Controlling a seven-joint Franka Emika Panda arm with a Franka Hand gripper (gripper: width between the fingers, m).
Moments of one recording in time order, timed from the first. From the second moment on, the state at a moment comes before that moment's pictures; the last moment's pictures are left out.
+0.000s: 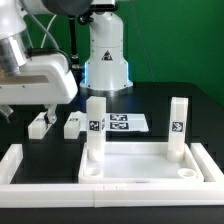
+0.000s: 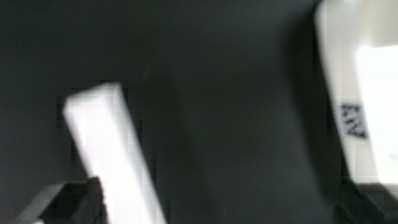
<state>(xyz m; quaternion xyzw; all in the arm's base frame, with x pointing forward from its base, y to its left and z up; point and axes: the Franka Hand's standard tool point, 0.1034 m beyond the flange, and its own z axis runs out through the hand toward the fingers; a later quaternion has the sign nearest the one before) 0.543 -0.177 0.093 -0.97 0.21 0.11 0.10</state>
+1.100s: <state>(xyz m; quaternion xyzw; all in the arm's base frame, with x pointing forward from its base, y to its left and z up) 0.479 -0.172 0.088 -0.89 0.22 0.33 0.20</state>
